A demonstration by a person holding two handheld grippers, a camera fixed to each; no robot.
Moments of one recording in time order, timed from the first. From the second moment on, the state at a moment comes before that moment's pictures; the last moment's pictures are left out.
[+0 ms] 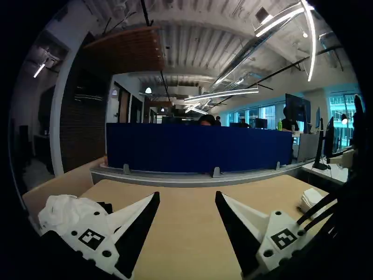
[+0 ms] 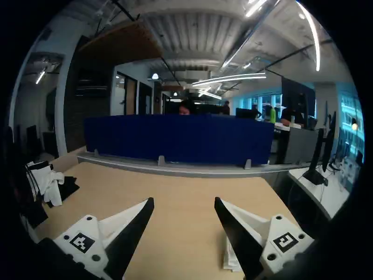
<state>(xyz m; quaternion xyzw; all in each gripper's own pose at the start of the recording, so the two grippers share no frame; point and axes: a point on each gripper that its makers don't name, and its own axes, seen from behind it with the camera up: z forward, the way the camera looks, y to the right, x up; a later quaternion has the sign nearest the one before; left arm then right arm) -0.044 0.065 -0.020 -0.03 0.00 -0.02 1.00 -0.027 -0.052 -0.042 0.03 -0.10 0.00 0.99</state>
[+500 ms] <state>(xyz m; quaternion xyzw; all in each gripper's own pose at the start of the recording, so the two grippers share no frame) -0.057 0.042 -0.013 0.01 0.04 0.04 1.00 -0.027 -0.052 -0.024 0.01 -0.12 -0.02 0.99</state>
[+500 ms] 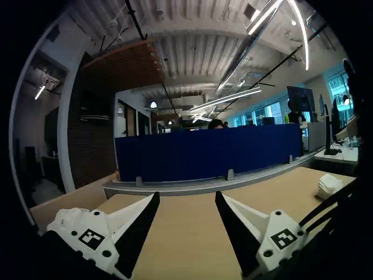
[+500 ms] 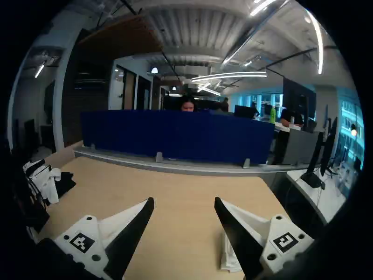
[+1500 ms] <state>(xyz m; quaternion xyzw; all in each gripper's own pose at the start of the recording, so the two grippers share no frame) -0.175 0.009 0.000 0.05 0.04 0.01 1.00 -0.077 -0.085 0.012 0.02 -0.12 -0.07 0.99</state>
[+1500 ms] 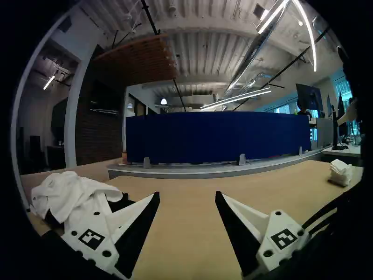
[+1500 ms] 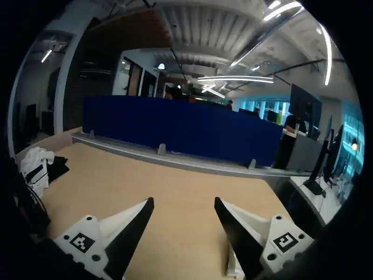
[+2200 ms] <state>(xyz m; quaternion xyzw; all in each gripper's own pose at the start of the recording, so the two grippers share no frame) -0.190 0.011 0.002 0.04 0.02 0.00 1.00 -0.064 -0.059 0.008 0.01 -0.10 -0.04 0.99</state>
